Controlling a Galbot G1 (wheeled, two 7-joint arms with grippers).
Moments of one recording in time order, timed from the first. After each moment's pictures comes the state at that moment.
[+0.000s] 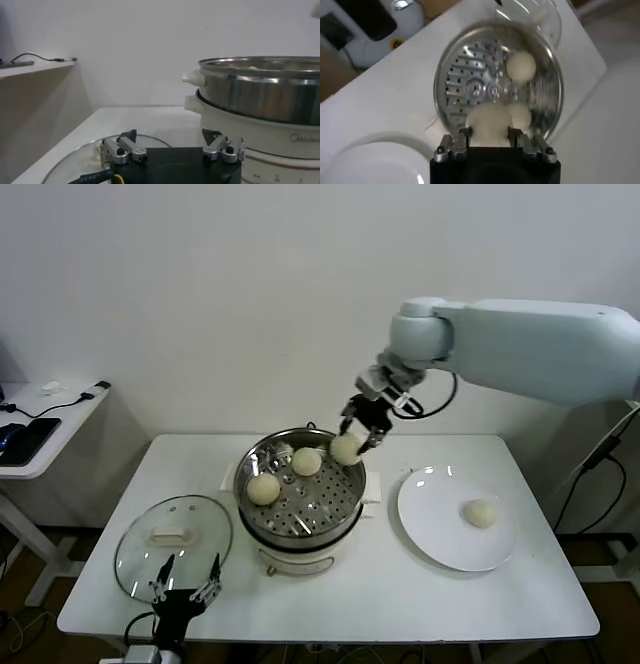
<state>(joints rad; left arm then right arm) 1.72 -1.47 -0.61 -1.98 -0.11 -0.03 -0.01 0.93 1.18 -1.59 1.39 0.47 0.23 -1.02</state>
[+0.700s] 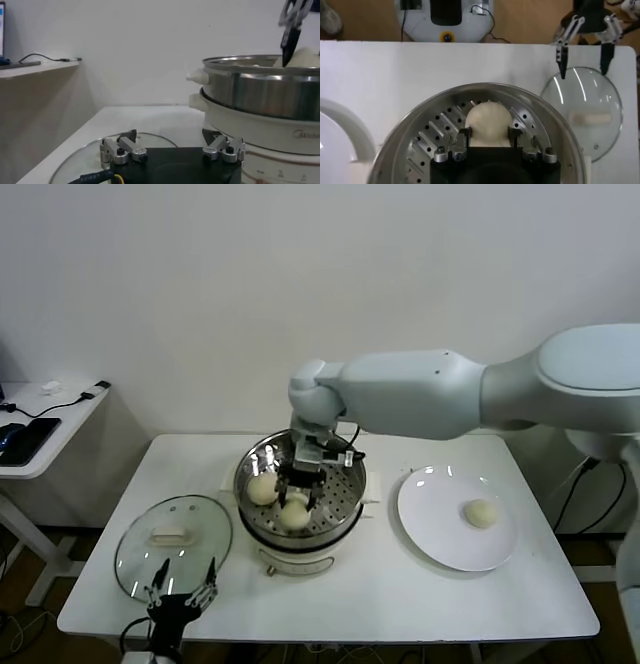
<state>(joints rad) 1.74 -1.47 -0.62 -1.98 -0.11 -0.05 -0.02 0.70 1.43 -1.56 1.25 0.20 0.54 -1.01</state>
